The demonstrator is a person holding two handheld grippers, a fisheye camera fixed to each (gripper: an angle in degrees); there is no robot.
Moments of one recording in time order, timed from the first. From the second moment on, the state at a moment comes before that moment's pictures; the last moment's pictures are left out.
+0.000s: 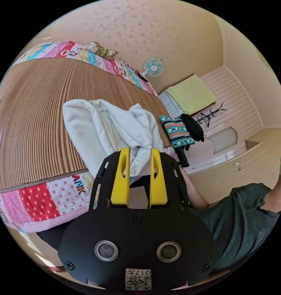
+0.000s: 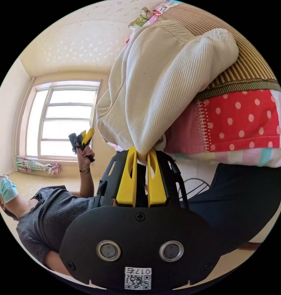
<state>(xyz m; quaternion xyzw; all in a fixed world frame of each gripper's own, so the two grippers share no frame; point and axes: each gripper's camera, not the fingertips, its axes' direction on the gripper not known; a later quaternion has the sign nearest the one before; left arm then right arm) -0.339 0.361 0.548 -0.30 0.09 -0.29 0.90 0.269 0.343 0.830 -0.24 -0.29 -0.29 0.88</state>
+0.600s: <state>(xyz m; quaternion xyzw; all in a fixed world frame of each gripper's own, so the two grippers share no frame) -0.220 0.407 0.690 -0.46 0.19 -0.20 0.85 0.353 0.263 0.828 -0.04 -0.40 -0.11 0.91</state>
